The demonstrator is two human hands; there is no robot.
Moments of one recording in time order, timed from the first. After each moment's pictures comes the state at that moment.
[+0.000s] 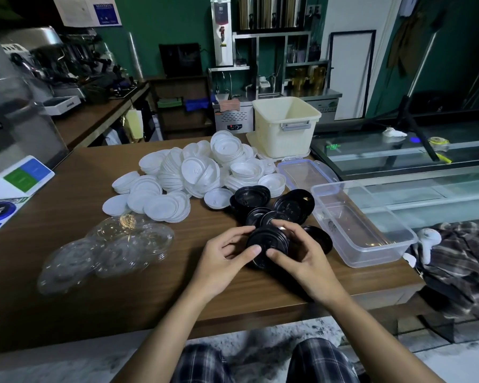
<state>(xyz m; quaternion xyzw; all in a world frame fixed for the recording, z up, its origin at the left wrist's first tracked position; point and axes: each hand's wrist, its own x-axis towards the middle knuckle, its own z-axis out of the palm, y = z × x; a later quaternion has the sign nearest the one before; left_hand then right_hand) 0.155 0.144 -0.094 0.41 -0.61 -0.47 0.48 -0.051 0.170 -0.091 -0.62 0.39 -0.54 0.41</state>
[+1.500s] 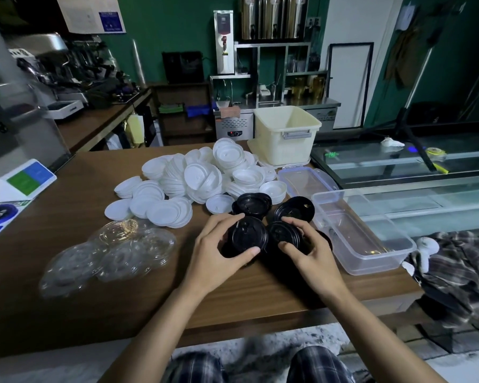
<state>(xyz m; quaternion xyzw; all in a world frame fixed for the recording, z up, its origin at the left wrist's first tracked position) 0.171 0.131 -0.079 0.43 -0.73 -0.18 0.49 -0.052 0.160 -0.076 -0.57 0.48 -0.56 0.36</state>
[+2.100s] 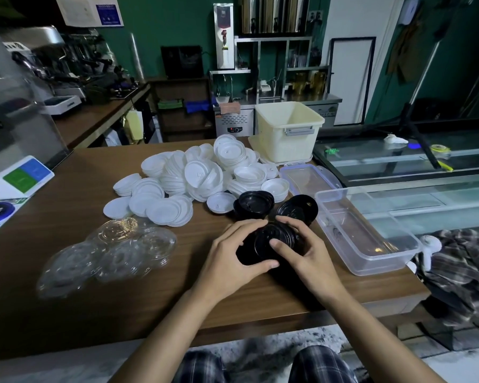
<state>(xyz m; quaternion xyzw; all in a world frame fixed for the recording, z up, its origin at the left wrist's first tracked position) 0.152 0.135 -0.078 0.38 -0.77 -0.20 0.46 -0.041 0.158 -0.076 -0.57 0.43 -0.56 0.41</state>
